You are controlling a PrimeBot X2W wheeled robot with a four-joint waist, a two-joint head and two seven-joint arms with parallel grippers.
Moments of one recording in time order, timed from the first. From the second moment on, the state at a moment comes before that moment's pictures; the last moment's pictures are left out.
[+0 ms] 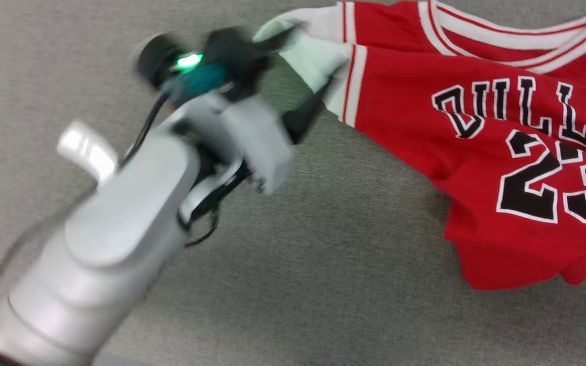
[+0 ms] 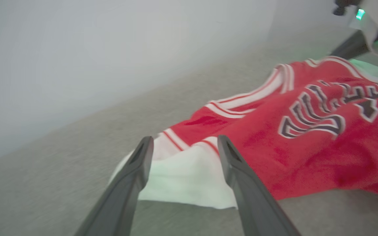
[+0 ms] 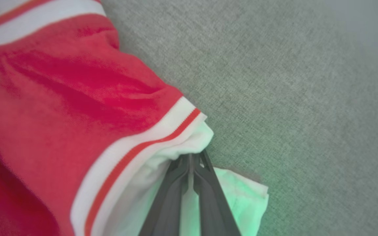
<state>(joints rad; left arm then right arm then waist) -0.95 0.37 -0.66 0.18 -0.54 -0.13 0.12 -1.28 -1.09 1.12 0.34 1.07 0.13 0.61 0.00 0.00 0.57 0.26</state>
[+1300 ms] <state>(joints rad) -1.61 0.47 -1.13 0.76 -1.12 -0.13 0.22 -1.60 -0.95 1.26 0.49 1.04 0.13 0.29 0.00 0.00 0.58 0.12</state>
